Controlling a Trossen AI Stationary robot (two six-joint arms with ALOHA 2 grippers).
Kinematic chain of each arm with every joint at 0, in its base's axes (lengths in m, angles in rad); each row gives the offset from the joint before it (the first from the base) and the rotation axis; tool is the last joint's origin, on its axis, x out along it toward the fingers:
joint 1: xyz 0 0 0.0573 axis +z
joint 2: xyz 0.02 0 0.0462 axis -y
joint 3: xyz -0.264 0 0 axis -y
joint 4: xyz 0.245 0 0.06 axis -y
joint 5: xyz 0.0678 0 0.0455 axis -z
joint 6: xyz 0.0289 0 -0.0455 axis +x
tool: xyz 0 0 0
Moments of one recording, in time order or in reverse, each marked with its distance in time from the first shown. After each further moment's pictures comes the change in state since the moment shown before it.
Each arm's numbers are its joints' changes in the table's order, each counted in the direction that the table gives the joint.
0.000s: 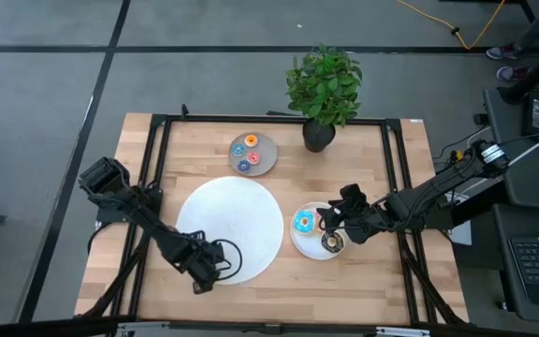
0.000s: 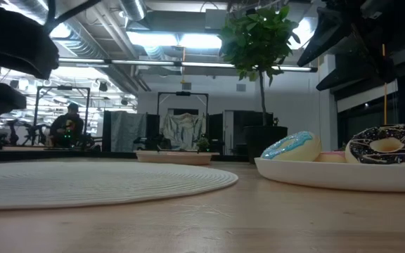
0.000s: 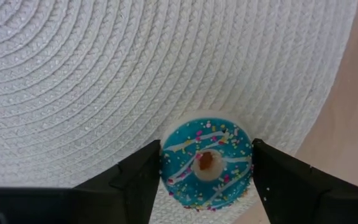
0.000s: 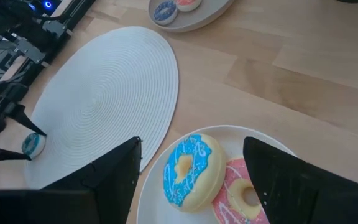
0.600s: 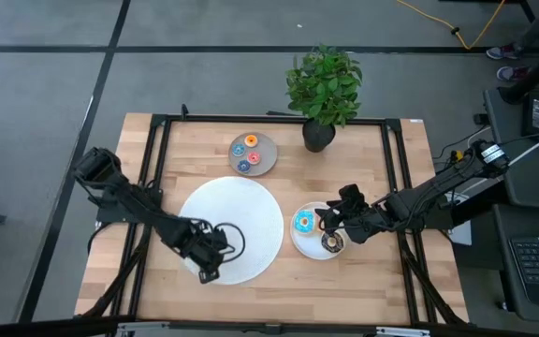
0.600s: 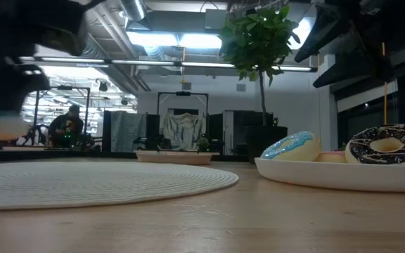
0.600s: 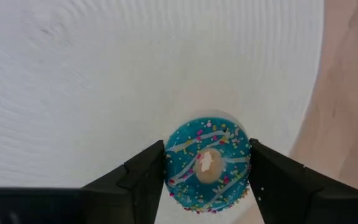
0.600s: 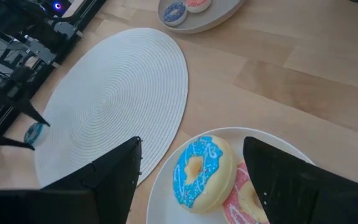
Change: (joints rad) left arm 0.098 0.125 0.000 -0.025 -0.003 0.004; right arm 0.000 0.000 0.000 0.041 -0.004 -0.026
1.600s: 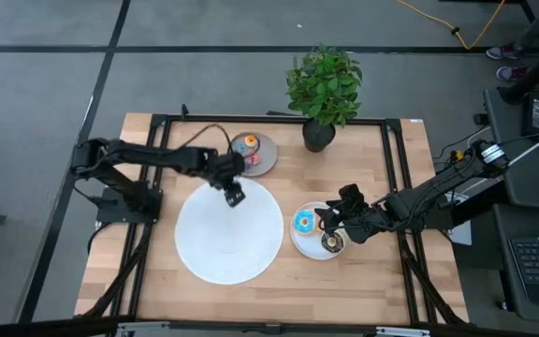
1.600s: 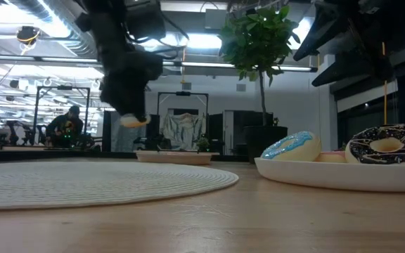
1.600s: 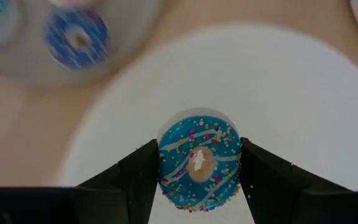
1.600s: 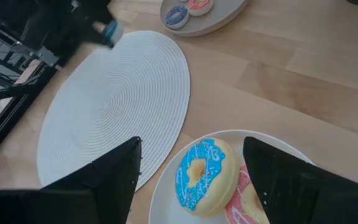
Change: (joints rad) left arm 0.761 0.105 0.013 -0.003 0.083 0.490; right arm 0.000 0.000 0.000 0.011 0.009 -0.005
